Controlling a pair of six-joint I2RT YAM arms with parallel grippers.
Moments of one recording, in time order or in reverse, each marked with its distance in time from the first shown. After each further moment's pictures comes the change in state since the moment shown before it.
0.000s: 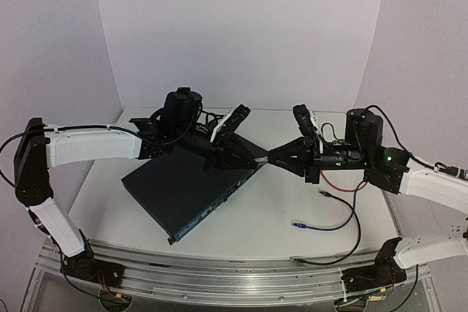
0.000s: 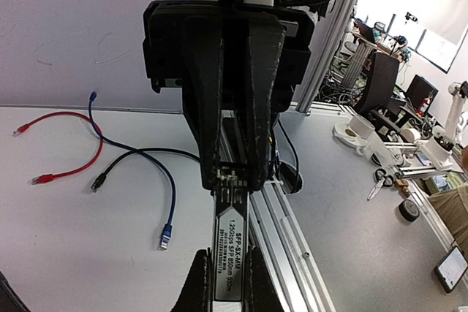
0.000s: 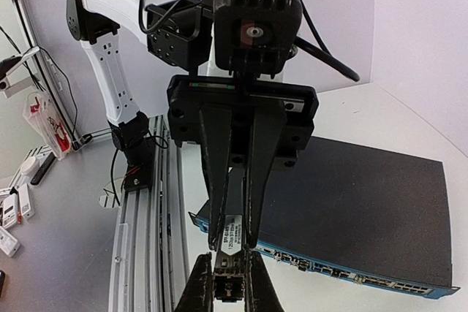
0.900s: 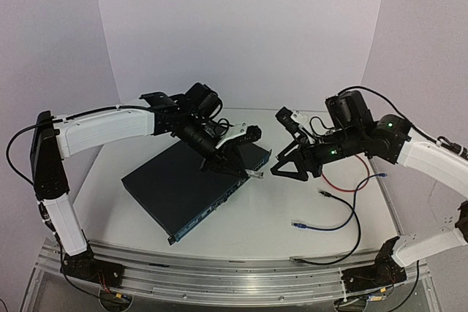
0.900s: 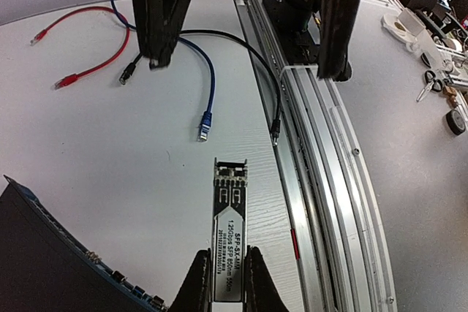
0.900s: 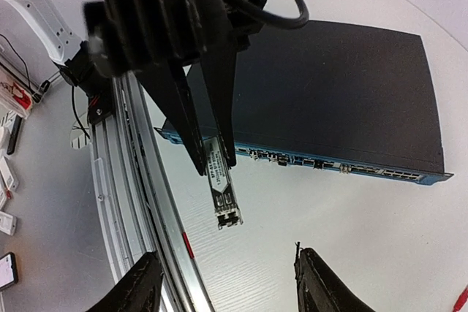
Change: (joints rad) left arm -0.003 0.136 0.346 -0.788 -0.262 0.502; right arm 0.000 0.127 0.327 -0.662 0.172 -0.067
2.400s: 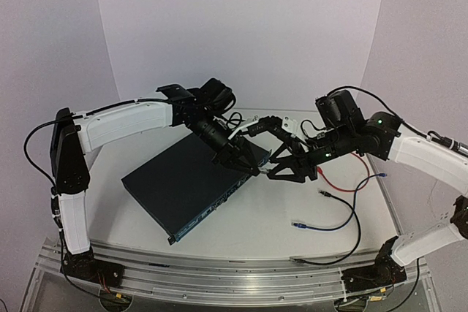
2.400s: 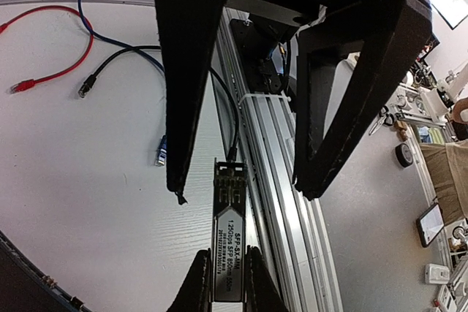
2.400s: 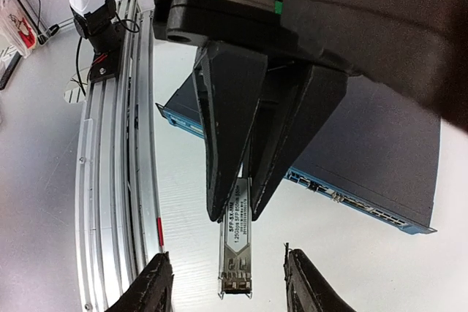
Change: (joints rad) left arm 0.000 0.159 0.229 -0.132 0.173 -0.120; right arm 0.006 0.083 0.040 -0.020 -0.051 -0.291
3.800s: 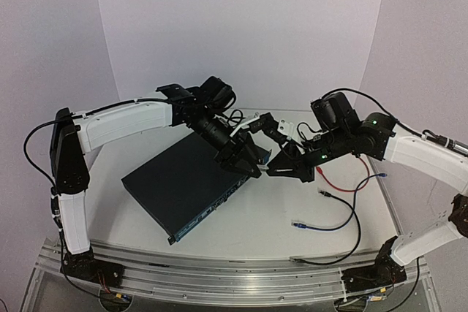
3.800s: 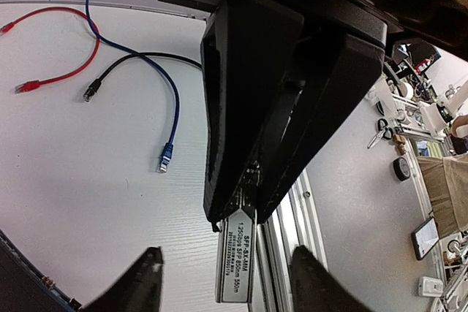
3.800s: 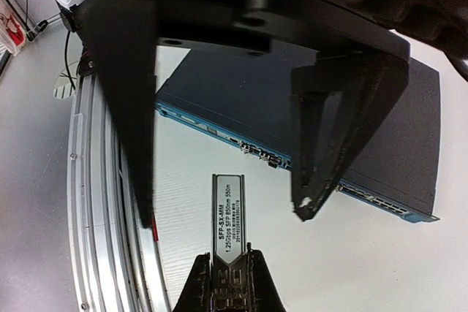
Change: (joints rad) left arm 0.000 0.000 0.005 0.038 -0.002 -0.070; right arm 0.006 0.024 -0.002 -0.004 0.033 0.011
